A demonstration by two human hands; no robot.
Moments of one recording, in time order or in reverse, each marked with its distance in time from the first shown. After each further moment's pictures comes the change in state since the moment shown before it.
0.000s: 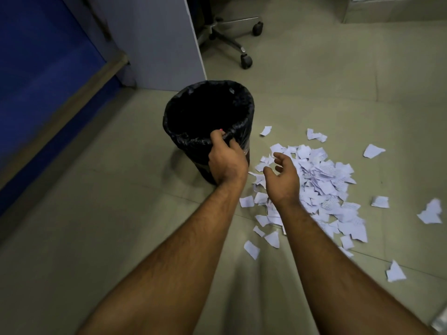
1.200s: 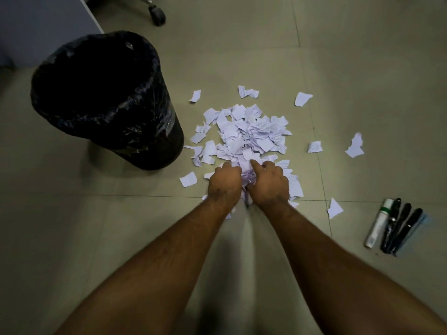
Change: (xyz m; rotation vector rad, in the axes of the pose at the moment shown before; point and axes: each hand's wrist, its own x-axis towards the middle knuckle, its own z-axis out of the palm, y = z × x) left_hand -0.109 -0.085 0.117 0.902 -0.890 0.658; right_hand -0.016 0.121 -0.089 -1.027 -0.111 0.004
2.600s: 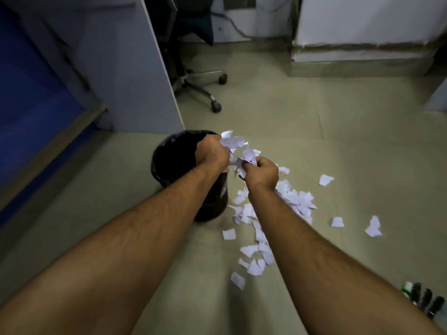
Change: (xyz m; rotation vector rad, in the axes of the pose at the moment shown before) left_hand -0.017 -0.106 -0.278 -0.801 0.527 -0.480; right_hand 0.031 -0.202 -0.181 1.218 0.246 0.288
